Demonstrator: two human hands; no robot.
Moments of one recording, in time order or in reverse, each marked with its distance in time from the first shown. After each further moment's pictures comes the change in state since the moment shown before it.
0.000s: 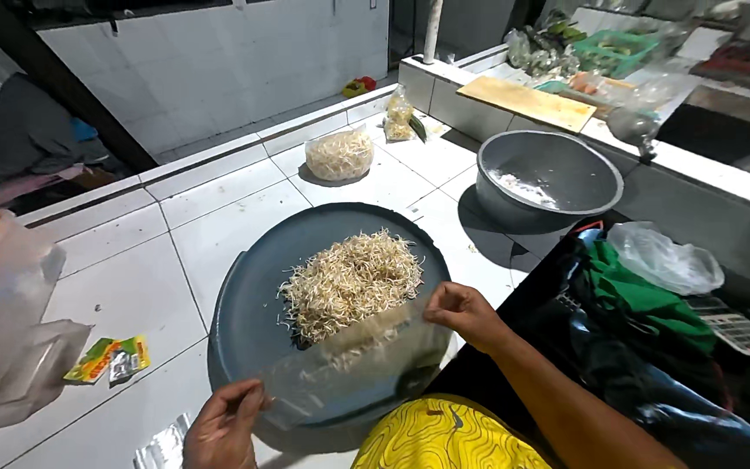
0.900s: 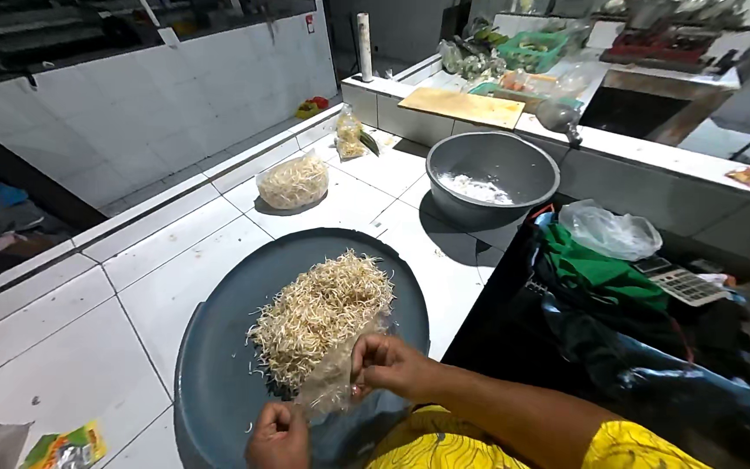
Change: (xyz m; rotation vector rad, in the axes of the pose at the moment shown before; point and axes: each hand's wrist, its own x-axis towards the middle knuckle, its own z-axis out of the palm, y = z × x) left_hand 0.000 -0.026 0.091 0.507 -0.055 -0.037; right_hand 0.000 0.001 0.072 0.403 -0.286 0.070
